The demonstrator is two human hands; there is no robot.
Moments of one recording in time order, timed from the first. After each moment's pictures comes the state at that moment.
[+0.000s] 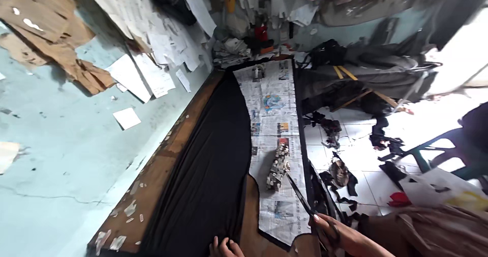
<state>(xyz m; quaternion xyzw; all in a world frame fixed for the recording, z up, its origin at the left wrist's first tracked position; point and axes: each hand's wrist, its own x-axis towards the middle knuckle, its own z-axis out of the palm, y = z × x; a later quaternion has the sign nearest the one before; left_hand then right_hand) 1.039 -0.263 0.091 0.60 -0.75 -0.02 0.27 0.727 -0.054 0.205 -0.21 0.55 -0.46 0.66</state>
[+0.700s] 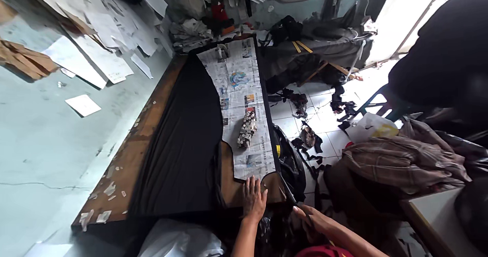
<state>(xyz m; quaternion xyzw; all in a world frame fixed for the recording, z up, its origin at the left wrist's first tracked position) 0.982 -0.155 0.118 0.24 -0.96 -0.15 0.05 0.872 0.088 0.195 -0.09 0.64 -0.43 0.64</state>
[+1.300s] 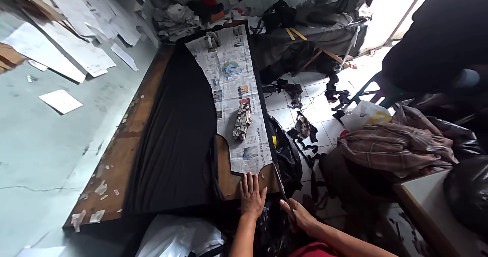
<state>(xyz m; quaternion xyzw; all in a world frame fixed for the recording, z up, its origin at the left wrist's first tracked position) 1.002 -0.147 0.103 0.23 -0.97 -0.11 0.03 0.924 0.057 0.158 0.01 0.64 -0.49 0.58</state>
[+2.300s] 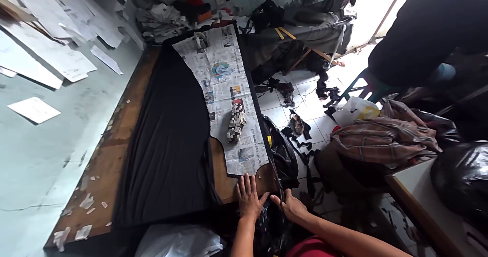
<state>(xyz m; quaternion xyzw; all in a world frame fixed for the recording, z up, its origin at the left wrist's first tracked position) 1.002 -0.149 0.105 0.23 -0.97 -0.09 -0.02 0.912 0.021 0.171 -0.09 0.83 -0.21 0.50</state>
